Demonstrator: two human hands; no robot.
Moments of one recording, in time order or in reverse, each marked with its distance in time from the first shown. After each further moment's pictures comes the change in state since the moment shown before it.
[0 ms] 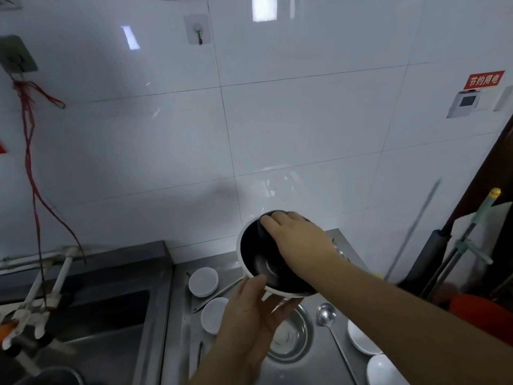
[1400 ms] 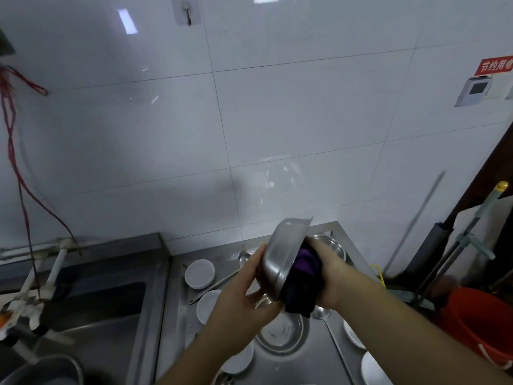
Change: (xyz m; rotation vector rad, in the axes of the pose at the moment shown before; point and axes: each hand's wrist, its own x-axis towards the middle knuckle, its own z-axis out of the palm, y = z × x) left_hand 0.012 0.011 -0.013 1.060 -0.185 0.320; right_hand -0.048 0.010 -0.001 1.956 -0.229 1.023
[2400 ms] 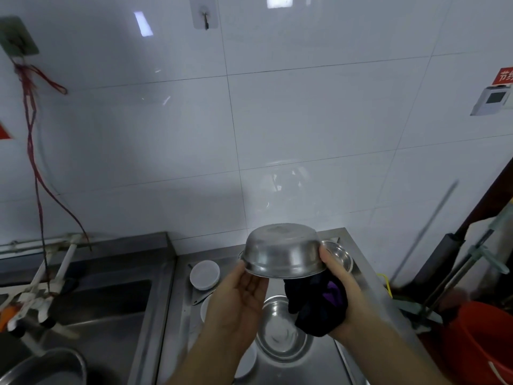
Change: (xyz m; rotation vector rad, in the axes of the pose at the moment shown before) left_hand 0.020 0.011 0.002 -1.146 0.498 -0.416; right_hand 0.007 0.036 -0.027 0.299 -0.209 -0.237
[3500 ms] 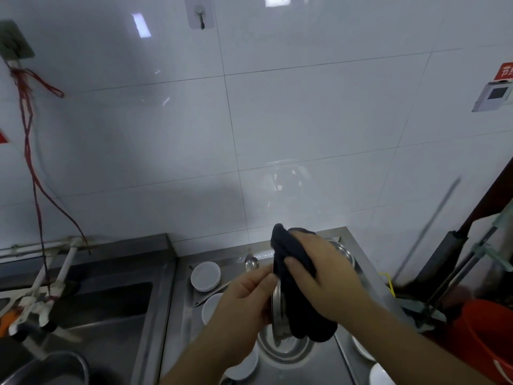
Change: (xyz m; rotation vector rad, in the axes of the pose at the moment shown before) left_hand -0.021 0.005 0.004 0.708 -0.377 0.109; right_hand 0.023 -0.017 0.006 -1.545 -0.131 -0.964
